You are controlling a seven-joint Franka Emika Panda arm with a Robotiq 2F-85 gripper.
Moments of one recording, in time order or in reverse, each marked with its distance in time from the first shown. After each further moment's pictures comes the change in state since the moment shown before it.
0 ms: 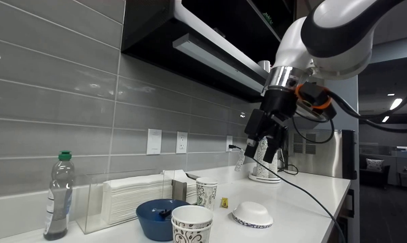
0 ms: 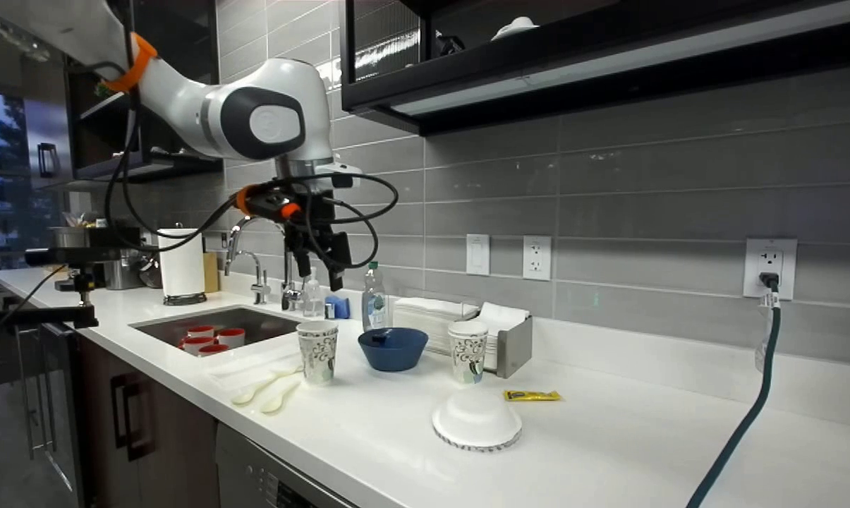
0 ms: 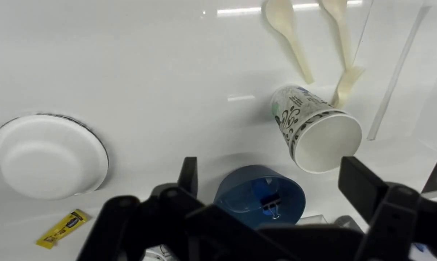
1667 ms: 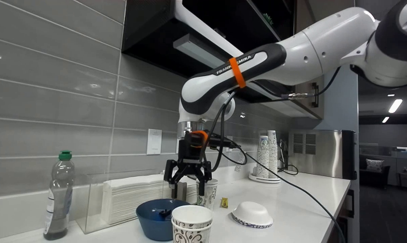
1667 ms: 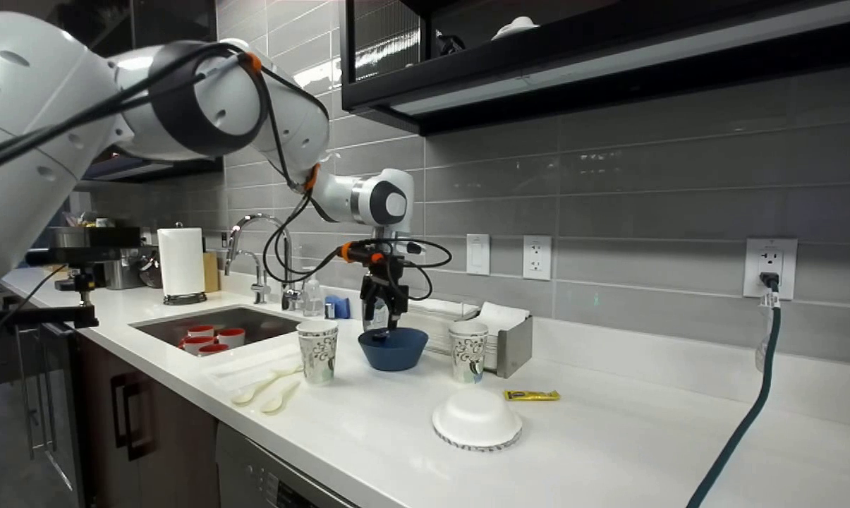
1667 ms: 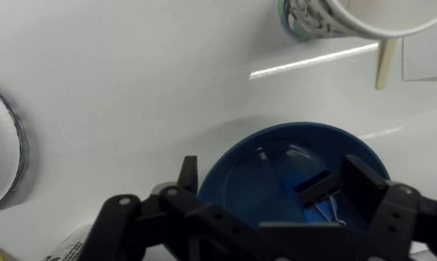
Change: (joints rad) arm 0.074 0.959 -0.029 0.976 -0.170 -0.368 0.302
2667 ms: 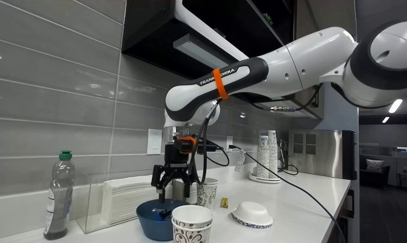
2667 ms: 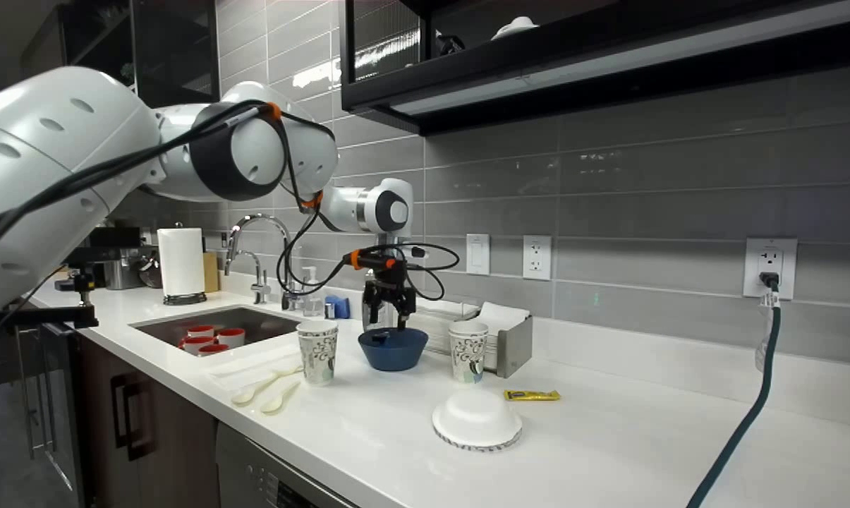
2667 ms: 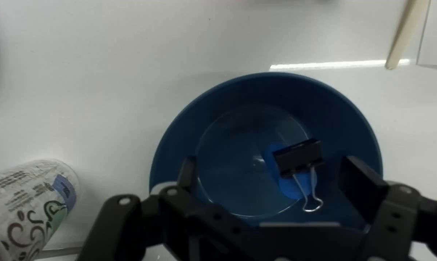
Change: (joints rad) arm 0.045 0.170 -0.011 0.238 -0.056 -0.052 -0.129
